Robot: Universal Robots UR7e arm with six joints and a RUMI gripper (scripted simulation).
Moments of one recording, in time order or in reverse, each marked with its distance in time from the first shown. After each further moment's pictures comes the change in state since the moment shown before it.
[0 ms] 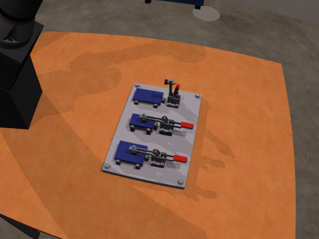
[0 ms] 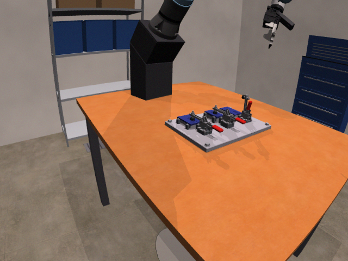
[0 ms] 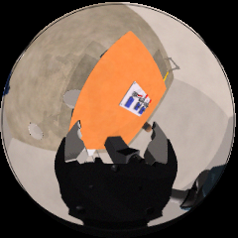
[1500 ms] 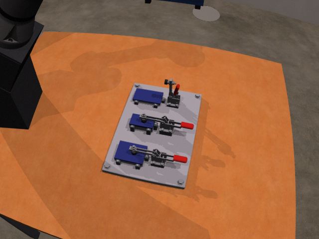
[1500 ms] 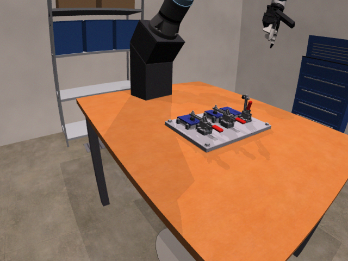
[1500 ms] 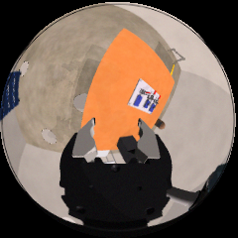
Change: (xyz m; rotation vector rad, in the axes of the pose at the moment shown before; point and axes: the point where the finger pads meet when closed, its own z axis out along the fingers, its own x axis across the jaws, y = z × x) arm 0.000 -0.001 0.005 -0.007 -0.133 0.164
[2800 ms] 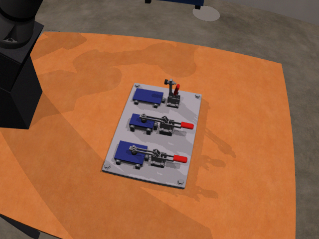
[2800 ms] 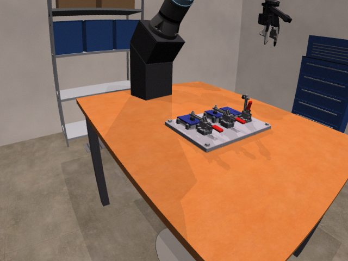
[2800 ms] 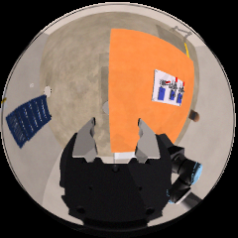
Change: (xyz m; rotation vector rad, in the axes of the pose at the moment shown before) arm -0.003 0.001 0.003 0.010 -0.384 0.379
